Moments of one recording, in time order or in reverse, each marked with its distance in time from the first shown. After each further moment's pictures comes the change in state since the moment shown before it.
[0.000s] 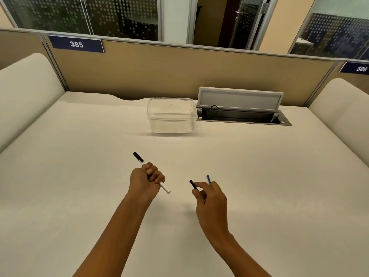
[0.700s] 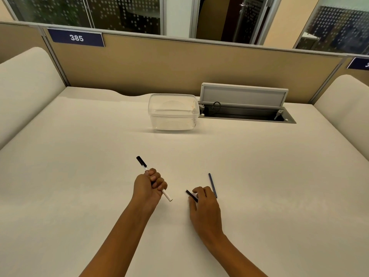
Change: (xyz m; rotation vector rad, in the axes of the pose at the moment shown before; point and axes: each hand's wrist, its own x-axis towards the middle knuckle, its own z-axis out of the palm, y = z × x) left_hand 0.008 -0.017 -0.018 0.083 0.030 0.046; right_hand -0.010 0.025 0.031 -0.175 -0.102 -0.078
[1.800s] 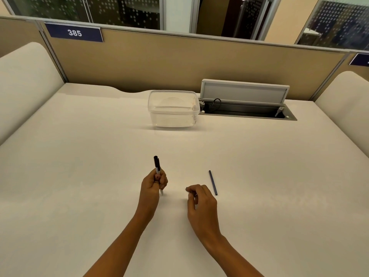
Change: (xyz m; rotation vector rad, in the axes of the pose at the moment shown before) left_hand 0.021 -0.029 -0.036 0.762 -0.258 0.609; right_hand -0.007 -0.013 -0.006 0.258 0.007 0.037
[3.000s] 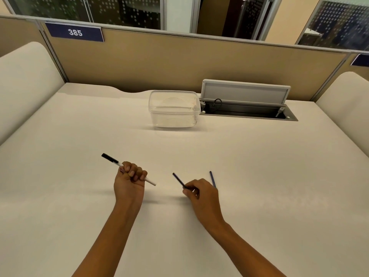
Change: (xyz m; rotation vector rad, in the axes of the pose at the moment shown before) left_hand 0.018 0.033 -0.034 -0.867 0.317 -0.133; right_hand 0.029 -0.001 -0.010 0.080 -0.156 0.057
